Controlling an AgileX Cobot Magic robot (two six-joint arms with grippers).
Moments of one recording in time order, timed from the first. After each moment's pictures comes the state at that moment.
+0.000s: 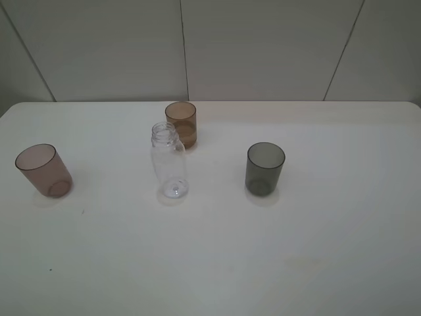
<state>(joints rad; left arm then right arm) -0.46 0.06 -0.63 0.12 1.09 -0.14 -0.10 0.01 -0.52 0.00 1.06 -0.01</state>
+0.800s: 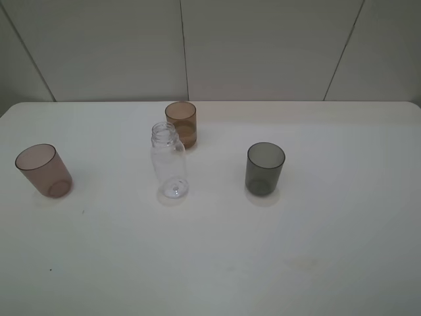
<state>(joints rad) -0.44 -0.01 -0.51 0.04 1.07 -0.09 -0.10 0.01 -0.52 0.00 1.06 -0.01</state>
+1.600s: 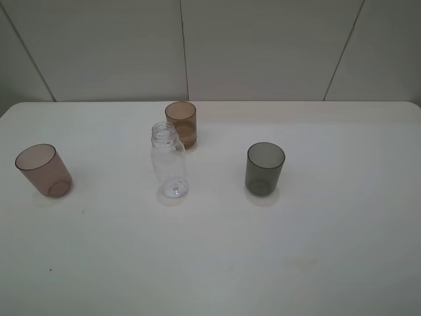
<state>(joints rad) -0.02 -0.01 -0.51 0.03 1.07 -0.09 -0.10 0.01 -0.52 0.00 1.06 -0.01</state>
